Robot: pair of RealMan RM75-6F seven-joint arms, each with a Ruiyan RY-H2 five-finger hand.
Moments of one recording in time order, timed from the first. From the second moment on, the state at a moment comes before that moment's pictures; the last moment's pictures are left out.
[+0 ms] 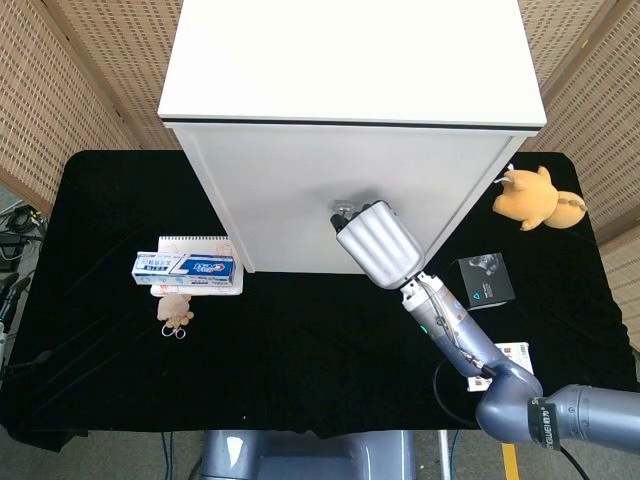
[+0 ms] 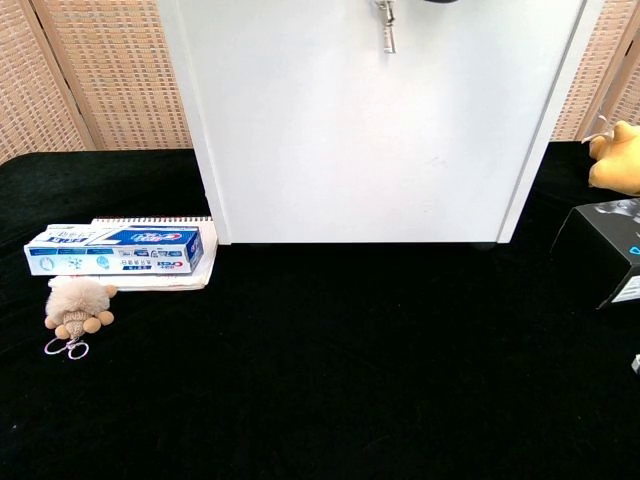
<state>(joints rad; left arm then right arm) -0.06 -1.05 -0.04 -1.65 1.43 1.46 0.00 0.95 -1.16 0.28 -1.91 -1.21 1.15 -0.96</state>
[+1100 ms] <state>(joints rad) -0.05 -1.04 -0.03 -1.66 1.47 1.49 -0.03 0.65 -0.96 0.13 -1.90 -1.56 1.44 -0.59</state>
